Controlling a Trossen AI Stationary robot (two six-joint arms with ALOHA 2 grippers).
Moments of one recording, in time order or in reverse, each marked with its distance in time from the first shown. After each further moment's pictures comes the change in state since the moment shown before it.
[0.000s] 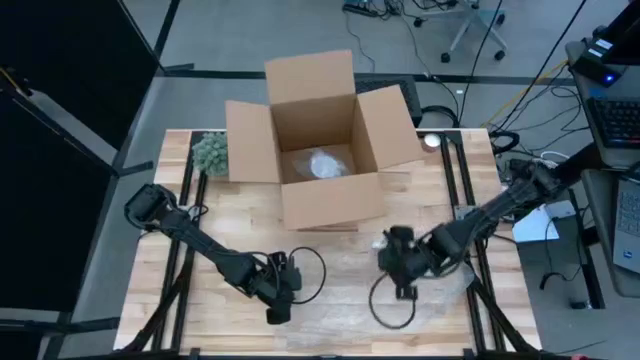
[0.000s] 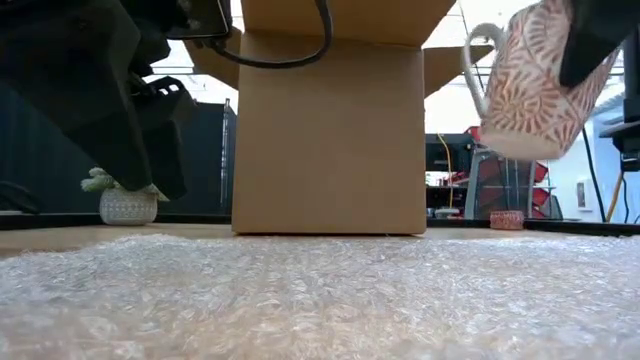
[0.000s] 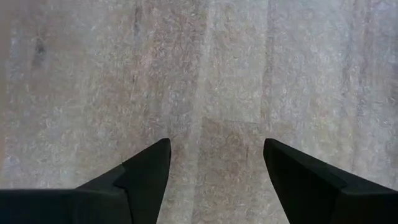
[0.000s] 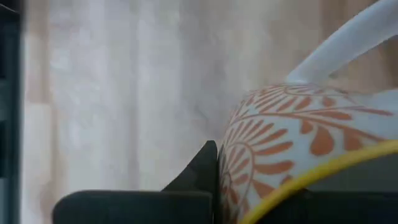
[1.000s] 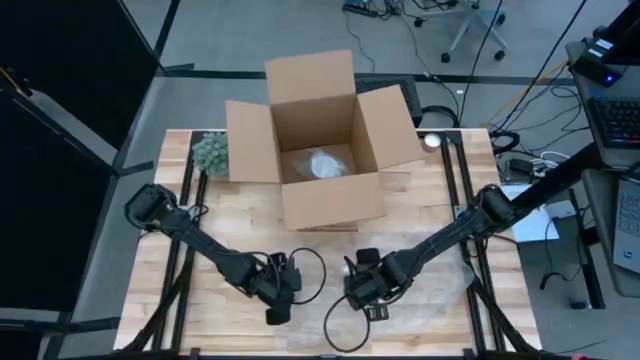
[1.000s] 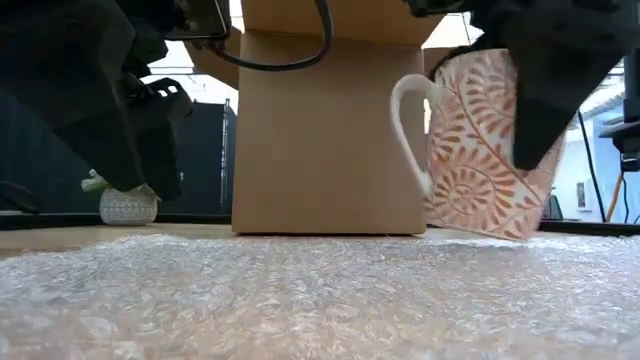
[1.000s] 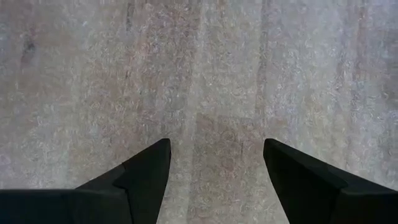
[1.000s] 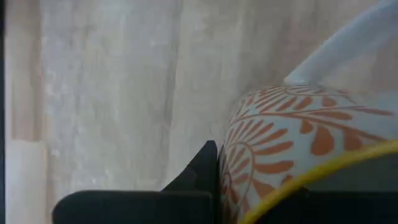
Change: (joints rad) left arm 0.000 0.000 0.000 0.000 0.014 0.003; right arm -0.042 0.376 0.278 -0.044 -0.110 -0.122
